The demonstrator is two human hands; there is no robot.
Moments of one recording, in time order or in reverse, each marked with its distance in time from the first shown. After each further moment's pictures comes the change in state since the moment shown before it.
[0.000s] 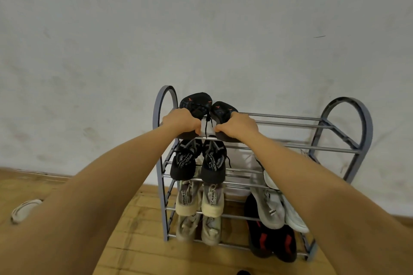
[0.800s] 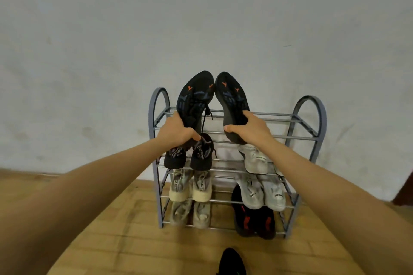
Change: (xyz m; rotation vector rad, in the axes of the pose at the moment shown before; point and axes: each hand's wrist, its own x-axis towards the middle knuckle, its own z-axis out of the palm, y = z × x) left_hand -0.105 0.005 0.013 -0.431 0.117 0.145; right_hand -0.124 0.056 -0.067 0.365 0.058 -0.009
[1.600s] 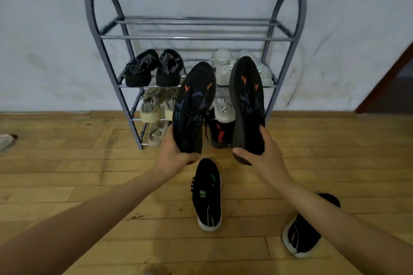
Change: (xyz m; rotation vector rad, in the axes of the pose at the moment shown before) left_hand -0.185 -0.100 0.184 -0.358 -0.229 -0.101; right_hand -0.193 0.229 0.068 0.265 -0.012 0.189
